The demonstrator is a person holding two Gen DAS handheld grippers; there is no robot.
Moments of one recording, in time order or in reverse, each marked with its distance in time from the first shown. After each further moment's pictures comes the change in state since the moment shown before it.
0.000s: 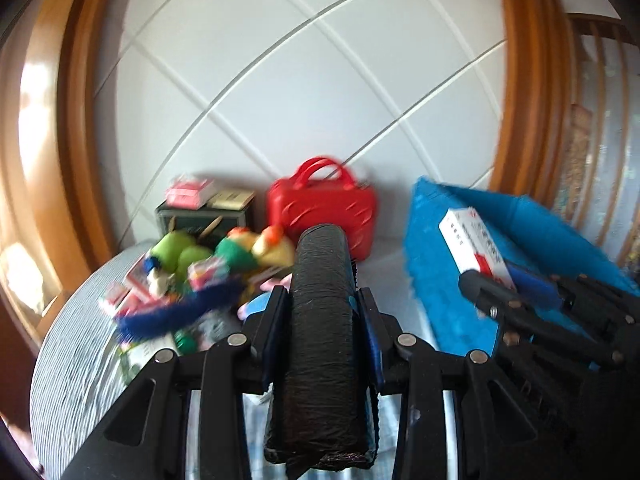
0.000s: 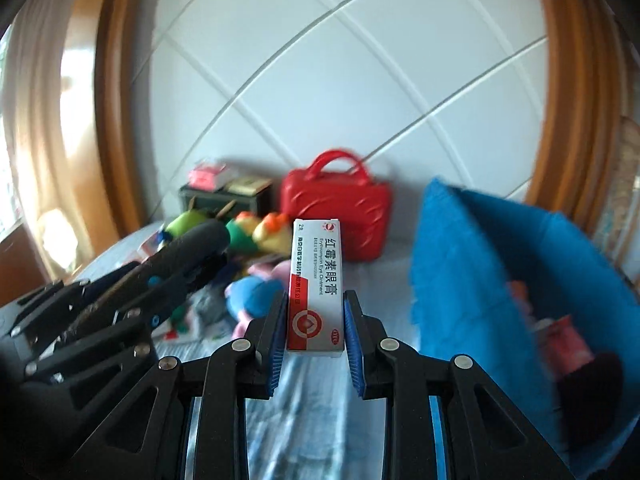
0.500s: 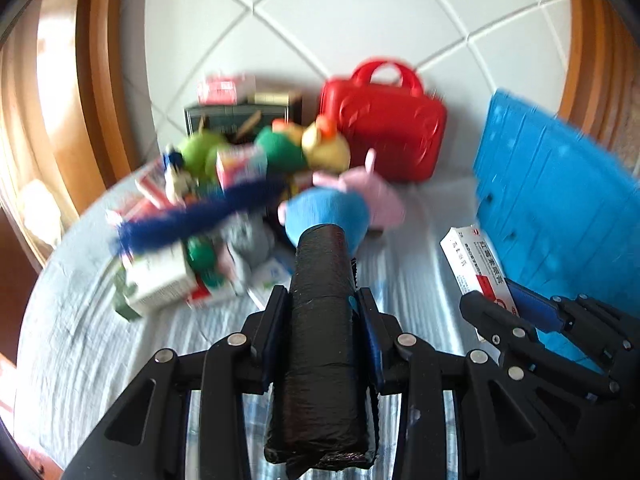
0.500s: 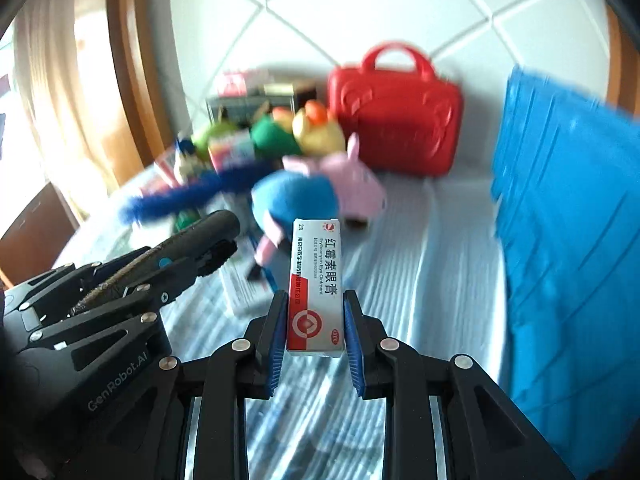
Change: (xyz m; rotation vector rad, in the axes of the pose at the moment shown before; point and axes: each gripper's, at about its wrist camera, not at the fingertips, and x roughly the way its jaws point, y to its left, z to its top) left arm 0.090 0.060 -0.095 -0.103 0.207 0.156; right arm 0.121 0.033 -0.093 -0.041 0.212 0.210
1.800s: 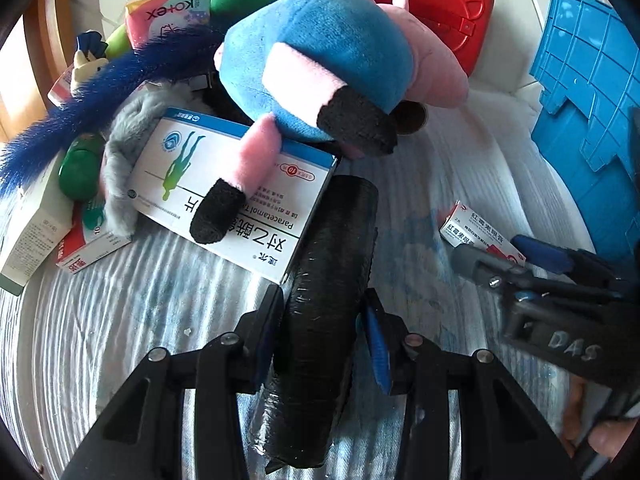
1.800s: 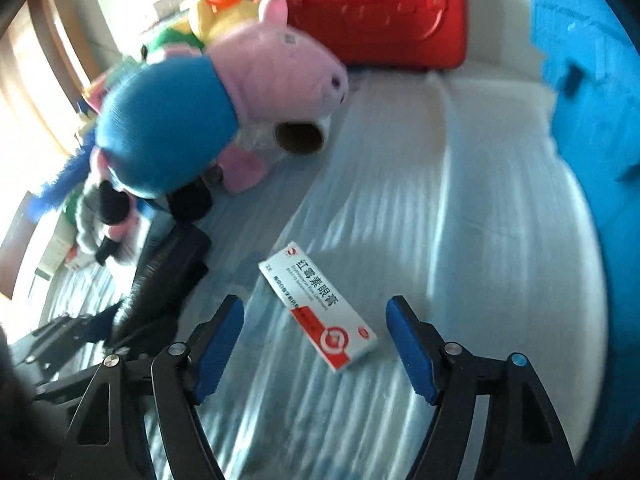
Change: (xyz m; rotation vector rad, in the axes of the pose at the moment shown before) left arm 0.218 -0.016 -0.061 -0.026 0.289 -0.016; right arm 0.236 -0.075 -0.035 0.106 0.272 0.085
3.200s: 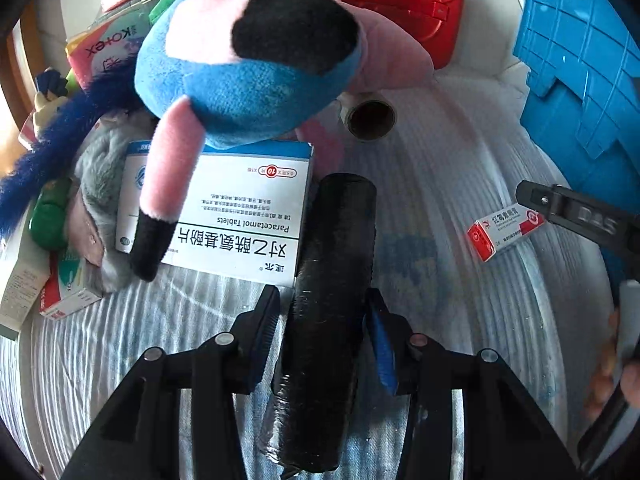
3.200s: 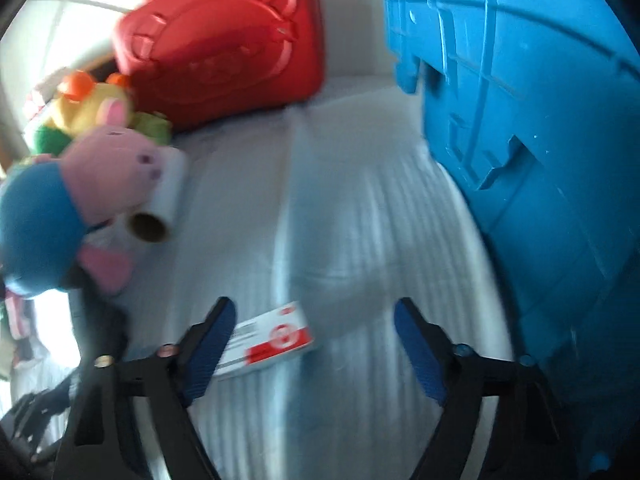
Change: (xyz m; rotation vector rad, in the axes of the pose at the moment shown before) left arm 0.021 -0.031 0.024 0.105 0.021 -0.014; right arm -0.025 -0.075 0.017 0.283 -0.082 -0.320
